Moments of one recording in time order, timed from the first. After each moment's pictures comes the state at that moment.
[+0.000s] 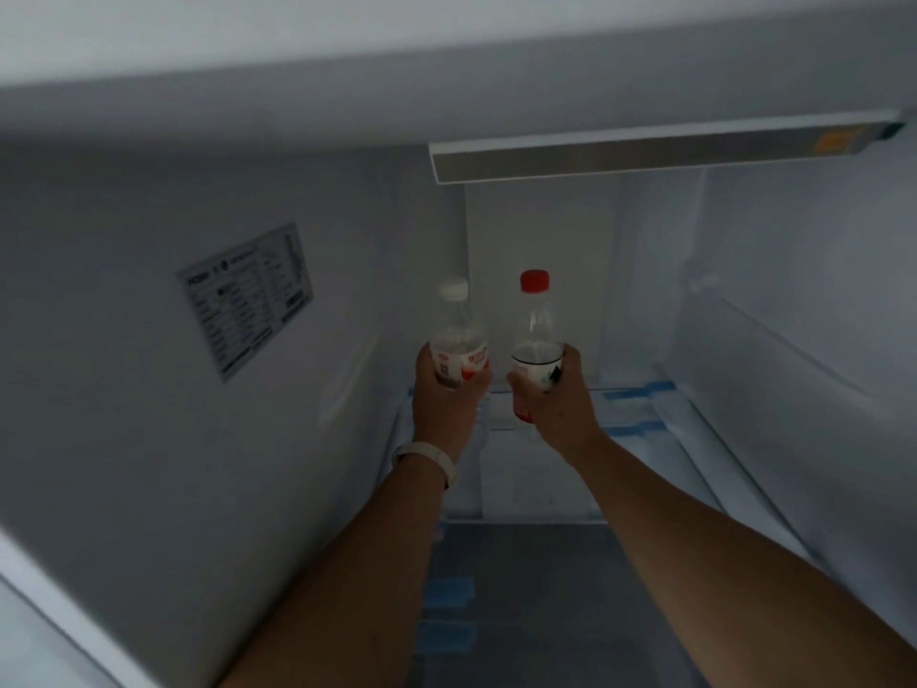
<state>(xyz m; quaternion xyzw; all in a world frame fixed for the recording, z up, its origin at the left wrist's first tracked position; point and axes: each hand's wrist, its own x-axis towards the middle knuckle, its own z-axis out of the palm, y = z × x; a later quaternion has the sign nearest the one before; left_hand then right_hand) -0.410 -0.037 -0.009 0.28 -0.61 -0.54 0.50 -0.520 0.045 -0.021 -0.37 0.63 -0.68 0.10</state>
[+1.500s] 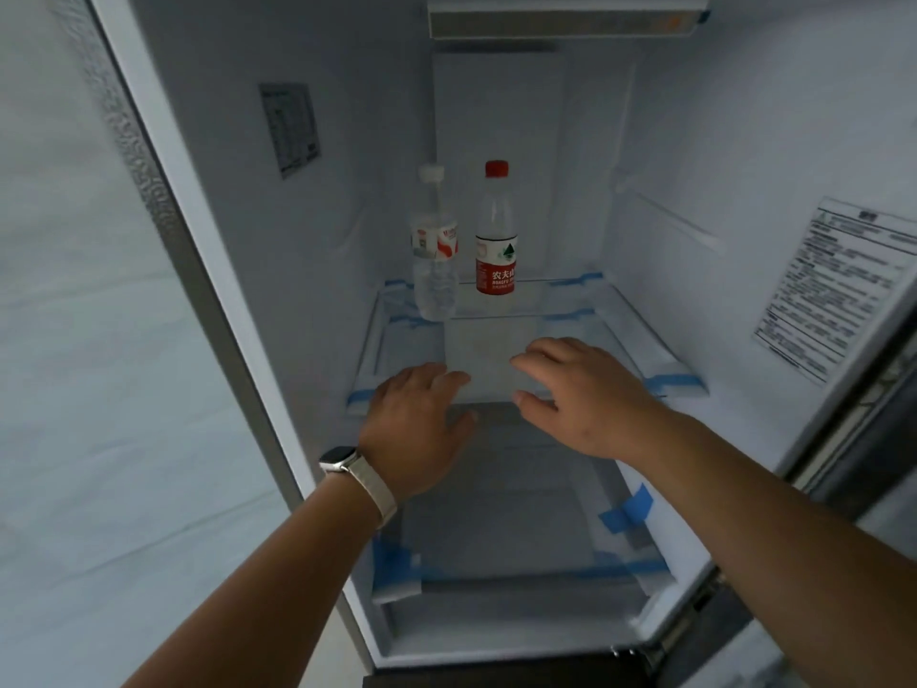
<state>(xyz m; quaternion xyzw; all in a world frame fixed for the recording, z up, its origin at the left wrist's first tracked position) -0.225 0.114 -0.053 0.23 -0.95 -0.09 0.21 -0.394 0.259 -0.014 -0.60 0.79 -0.10 -0.08</state>
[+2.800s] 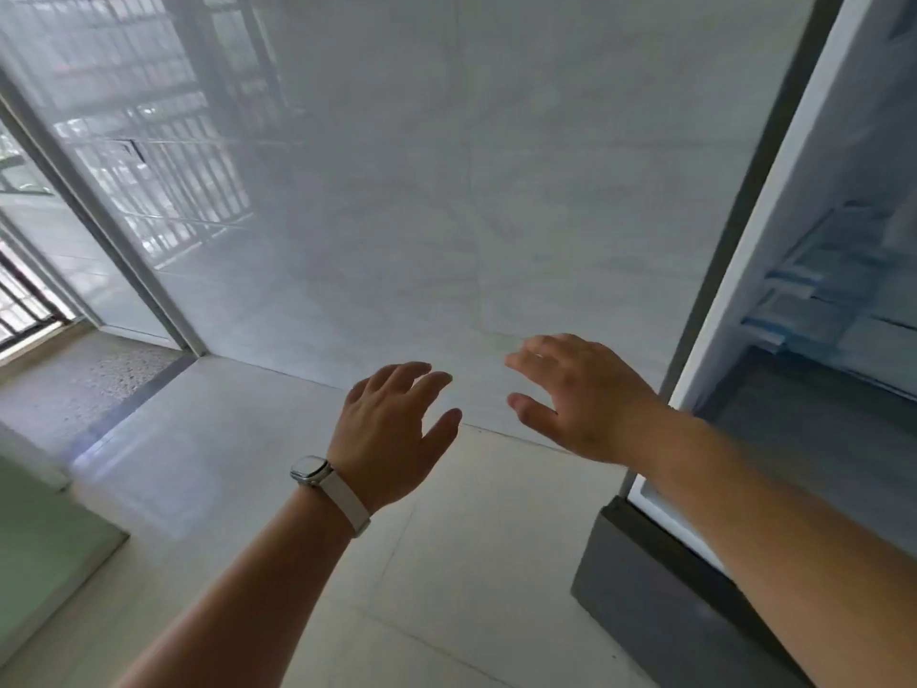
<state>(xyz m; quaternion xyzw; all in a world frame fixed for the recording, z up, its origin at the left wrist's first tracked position) 0.194 0.344 -0.058 0.64 -0.75 0.02 0.16 -0.035 0.293 -0.030 -0.89 0.46 -0.09 0.03</state>
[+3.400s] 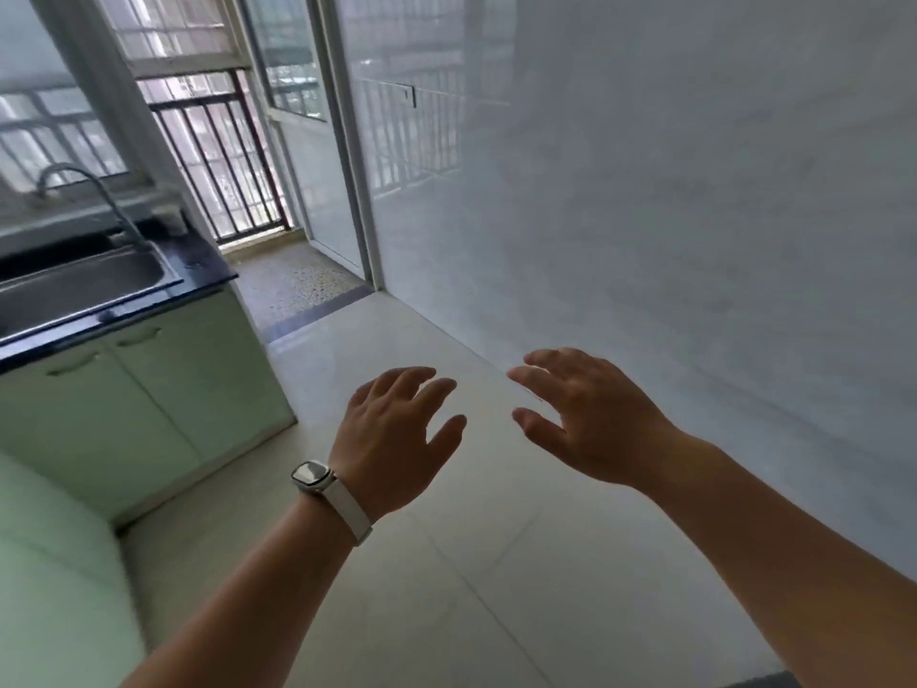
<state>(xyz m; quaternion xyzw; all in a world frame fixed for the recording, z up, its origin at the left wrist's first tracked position) 0.510 0.466 -0.083 0.78 -0.59 0.08 0.19 0.317 0.327 -0.047 -0.96 0.26 -0.07 0.05</state>
